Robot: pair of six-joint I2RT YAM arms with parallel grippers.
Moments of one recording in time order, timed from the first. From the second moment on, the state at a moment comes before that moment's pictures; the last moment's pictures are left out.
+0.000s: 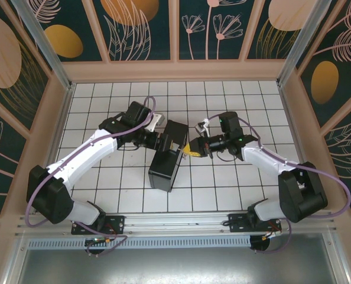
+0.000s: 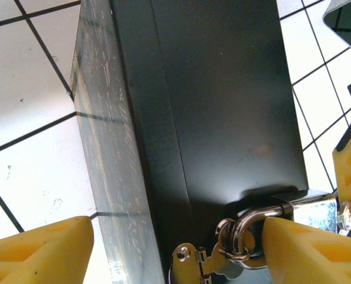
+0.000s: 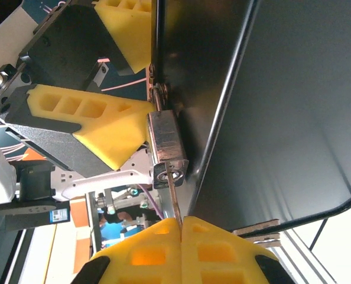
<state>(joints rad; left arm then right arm) -0.60 1.44 1.21 -0.74 0.36 -0.32 0.45 1.38 0.78 -0.08 -1.18 0.89</state>
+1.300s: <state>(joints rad) -0.61 1.43 1.21 -0.74 0.33 -0.34 0.49 1.40 0.79 0.00 -1.12 0.99</state>
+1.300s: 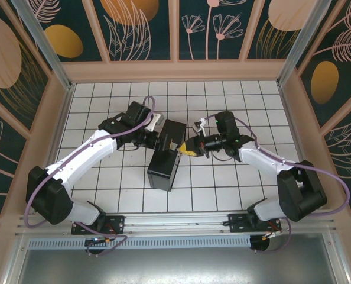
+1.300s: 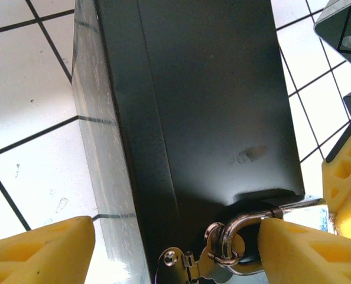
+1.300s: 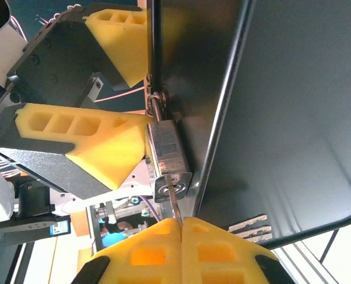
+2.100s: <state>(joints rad) -0.60 1.42 1.20 -0.73 0.30 -0.37 0.54 1.39 0.85 -0.07 -0.98 0.90</state>
